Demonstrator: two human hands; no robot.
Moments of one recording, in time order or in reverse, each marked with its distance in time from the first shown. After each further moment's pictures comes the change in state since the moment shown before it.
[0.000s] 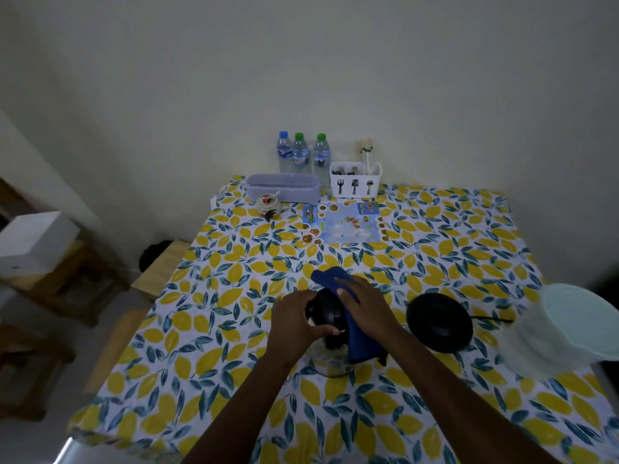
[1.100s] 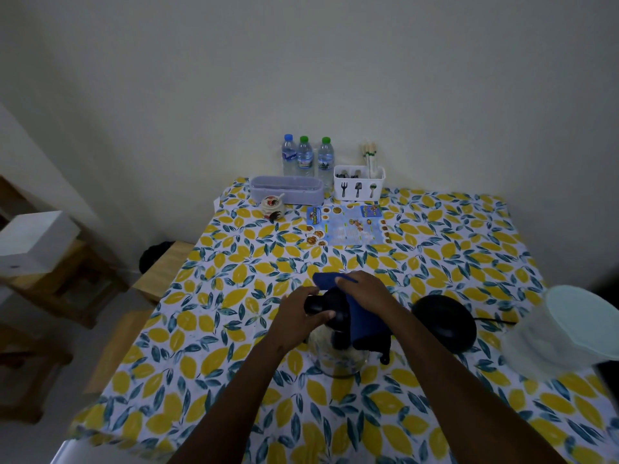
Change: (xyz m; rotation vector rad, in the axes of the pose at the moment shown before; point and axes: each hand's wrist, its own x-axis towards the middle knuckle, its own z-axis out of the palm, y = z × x) left_hand 0.004 -0.001 -0.028 -0.291 -0.202 -0.132; right_hand 0.028 -0.036 -0.016 0.012 -0.094 0.146
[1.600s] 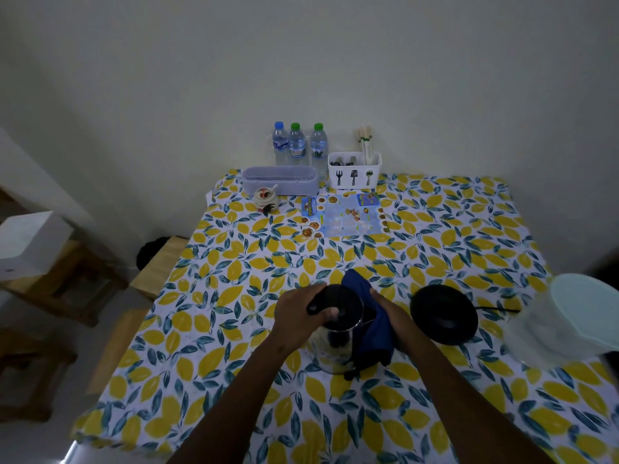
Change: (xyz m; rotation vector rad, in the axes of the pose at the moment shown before) left_hand 0.015 0.006 0.009 0.192 0.084 0.186; right_hand -0.019 0.087 0.019 1.038 -0.009 0.429
